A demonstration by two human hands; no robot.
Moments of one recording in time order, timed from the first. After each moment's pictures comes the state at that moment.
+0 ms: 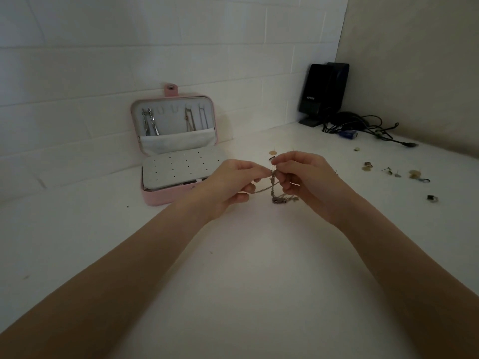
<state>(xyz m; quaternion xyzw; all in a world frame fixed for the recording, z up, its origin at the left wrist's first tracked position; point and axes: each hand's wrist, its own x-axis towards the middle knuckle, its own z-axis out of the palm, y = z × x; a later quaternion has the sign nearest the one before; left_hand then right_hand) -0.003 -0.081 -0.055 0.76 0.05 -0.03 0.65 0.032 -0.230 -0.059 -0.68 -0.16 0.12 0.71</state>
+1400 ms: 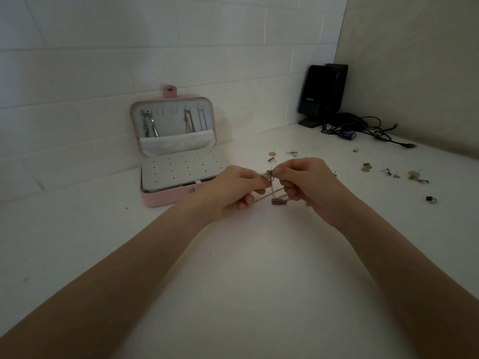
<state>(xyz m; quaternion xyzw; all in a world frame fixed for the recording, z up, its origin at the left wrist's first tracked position) -0.003 -0.084 -0.059 0.79 0.06 -0.04 0.61 0.034 -0.231 -0.063 -0.76 -0.16 0.07 0.63</state>
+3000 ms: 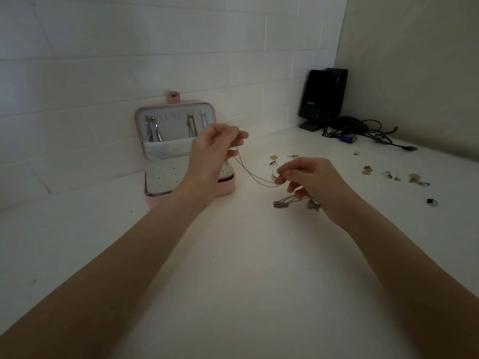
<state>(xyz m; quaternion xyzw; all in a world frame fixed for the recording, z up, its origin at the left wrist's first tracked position) 0.006 -0.065 -0.036 0.65 0.01 0.24 0.73 0.038 -0.238 -0.060 -0.77 -0.15 0.05 0.62</state>
